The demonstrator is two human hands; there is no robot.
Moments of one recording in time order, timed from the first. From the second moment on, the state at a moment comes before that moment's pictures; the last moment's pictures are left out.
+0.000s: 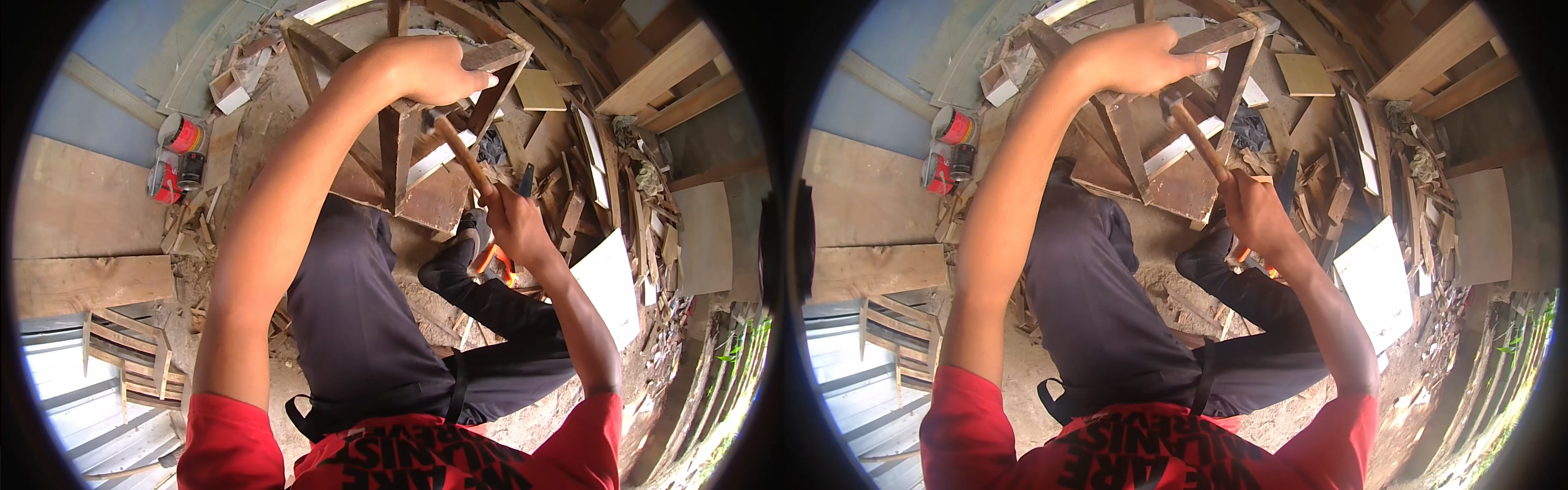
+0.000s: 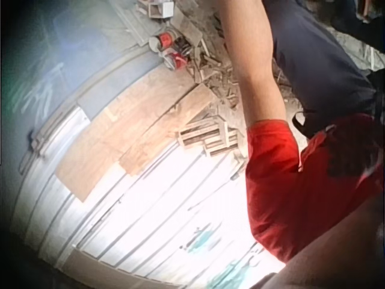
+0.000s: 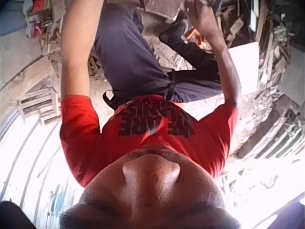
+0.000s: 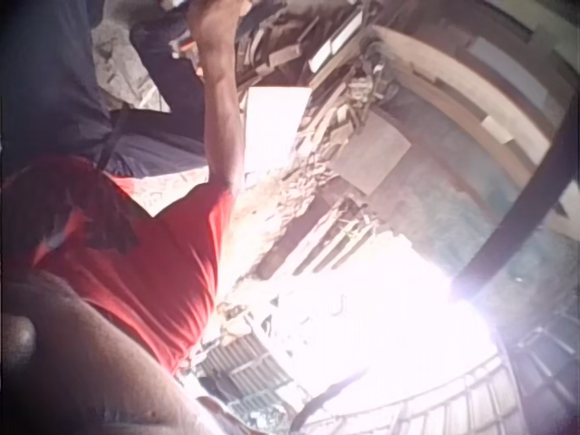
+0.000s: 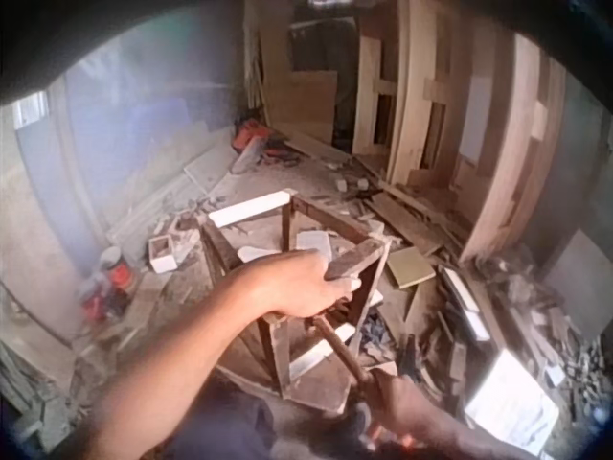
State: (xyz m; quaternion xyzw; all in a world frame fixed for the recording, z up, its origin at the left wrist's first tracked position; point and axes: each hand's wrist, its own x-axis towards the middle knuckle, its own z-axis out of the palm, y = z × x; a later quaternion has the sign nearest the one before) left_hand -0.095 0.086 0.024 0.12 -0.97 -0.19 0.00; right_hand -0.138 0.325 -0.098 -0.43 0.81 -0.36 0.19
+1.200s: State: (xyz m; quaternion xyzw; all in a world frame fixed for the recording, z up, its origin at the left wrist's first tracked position) left_hand -0.097 0.088 0.011 0.07 -0.98 -0.19 0.07; right_hand -0.146 0.335 -0.131 -0.39 0.85 -0.32 0.16
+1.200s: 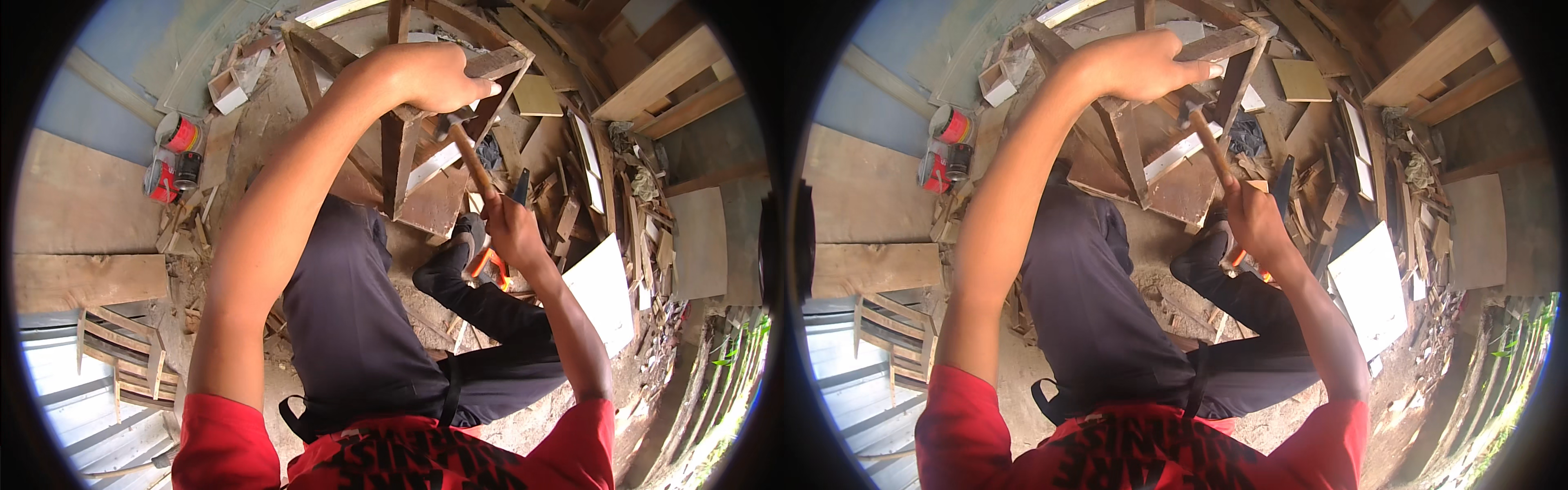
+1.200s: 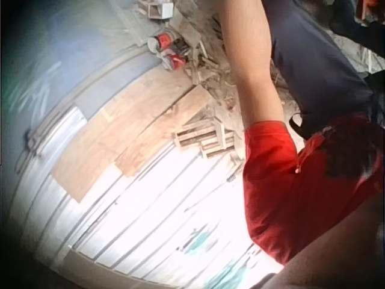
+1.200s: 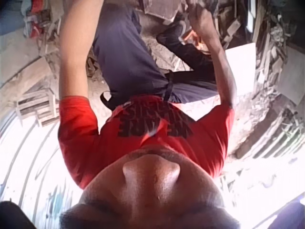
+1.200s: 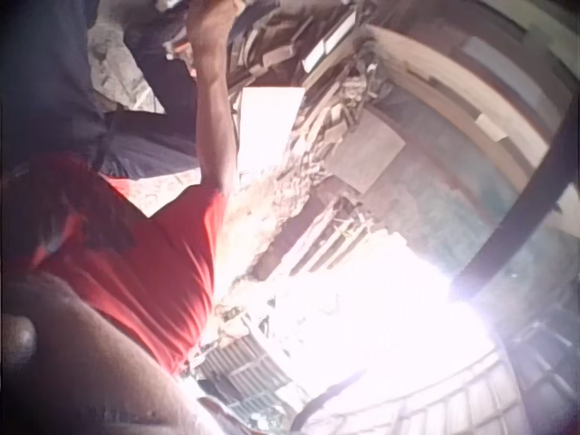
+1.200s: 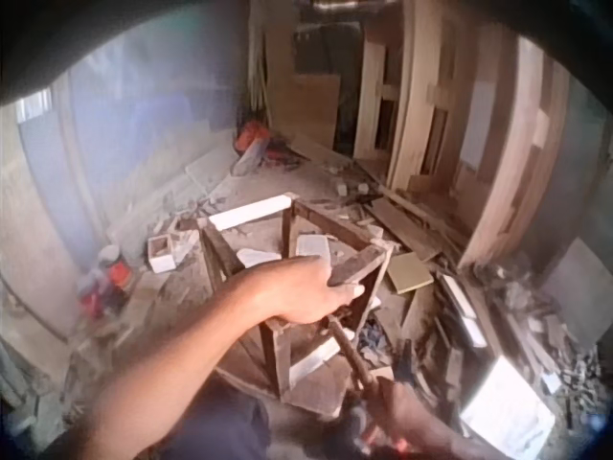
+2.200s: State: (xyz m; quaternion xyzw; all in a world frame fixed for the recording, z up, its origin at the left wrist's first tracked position) left_hand -0.097 0.100 0.025 0.08 -0.98 -0.19 0.02; right_hand -0.124 0.329 -0.116 -0.44 0.81 -0.36 0.12
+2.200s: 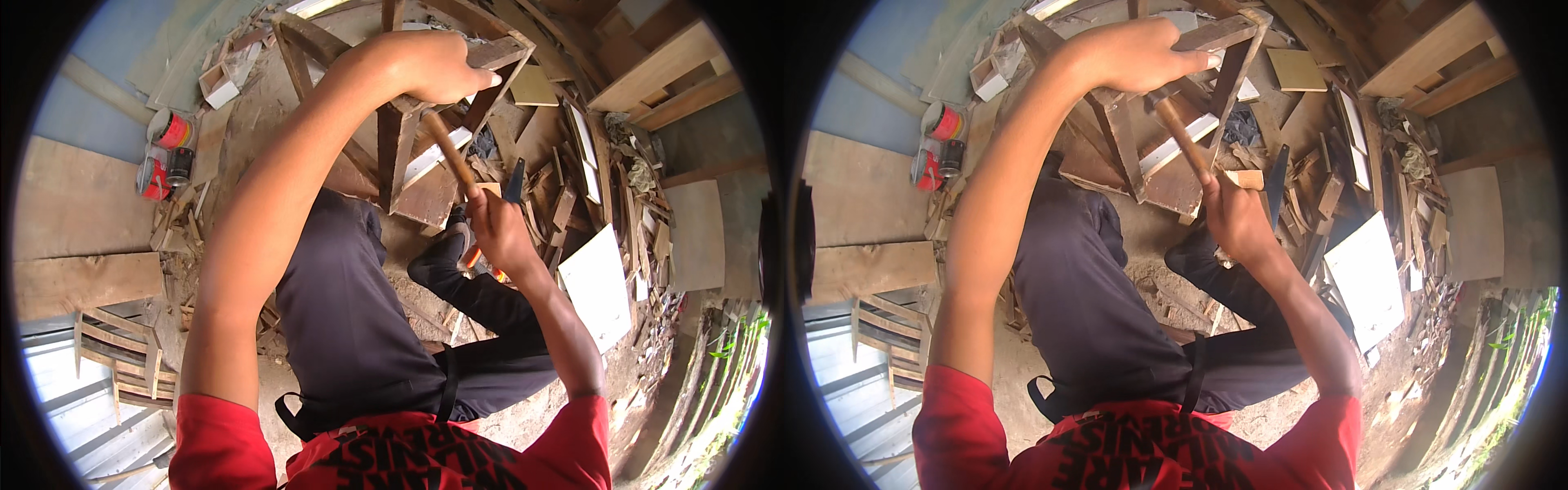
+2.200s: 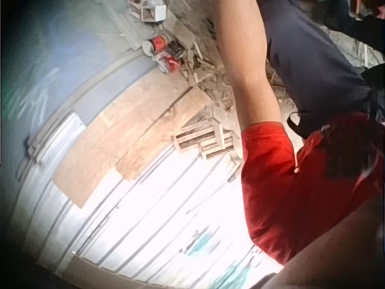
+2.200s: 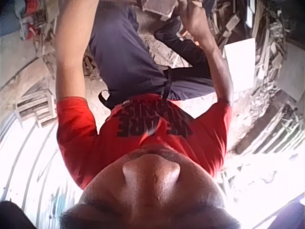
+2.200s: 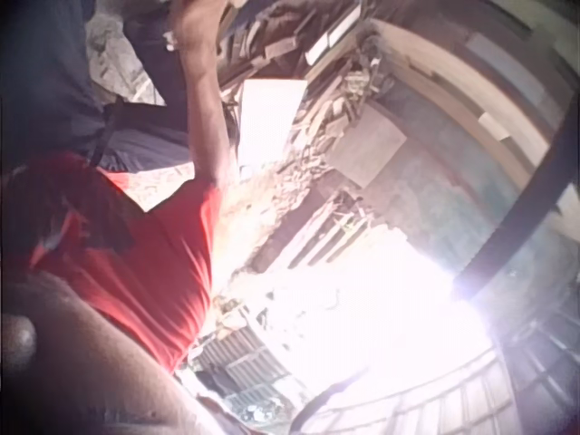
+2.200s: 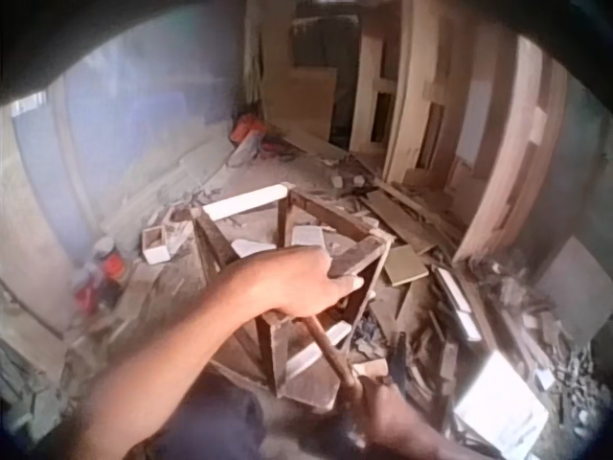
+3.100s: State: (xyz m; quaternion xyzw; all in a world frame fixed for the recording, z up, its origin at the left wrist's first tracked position) left_hand -0.100 0.097 0.021 0.08 -0.97 -0.23 -0.03; right_hand -0.104 0.405 -0.227 -0.22 0.83 -0.49 0.15
